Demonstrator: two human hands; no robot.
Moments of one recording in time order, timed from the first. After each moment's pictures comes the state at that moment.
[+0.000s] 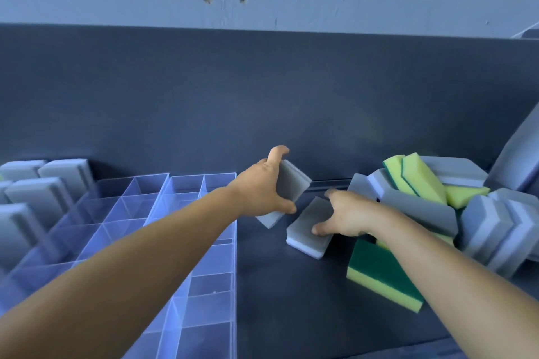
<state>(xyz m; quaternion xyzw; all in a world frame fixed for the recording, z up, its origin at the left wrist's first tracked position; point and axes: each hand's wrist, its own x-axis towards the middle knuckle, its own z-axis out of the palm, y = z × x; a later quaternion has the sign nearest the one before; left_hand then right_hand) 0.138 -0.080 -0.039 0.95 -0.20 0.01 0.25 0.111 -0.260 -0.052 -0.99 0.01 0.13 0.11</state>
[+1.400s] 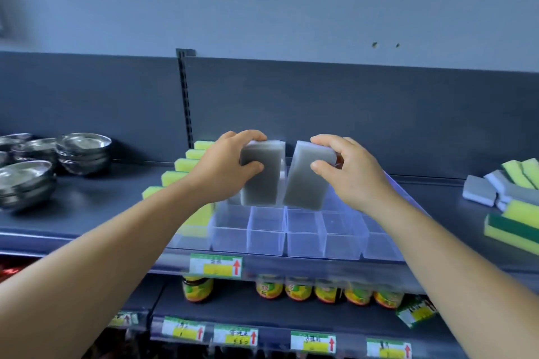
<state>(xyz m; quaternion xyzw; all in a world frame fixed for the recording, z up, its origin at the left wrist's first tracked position) -0.105 0.277 0.012 0.93 -0.08 0.22 0.28 -0.085 0.062 0.008 -0.87 -0.20 -0.19 0.40</state>
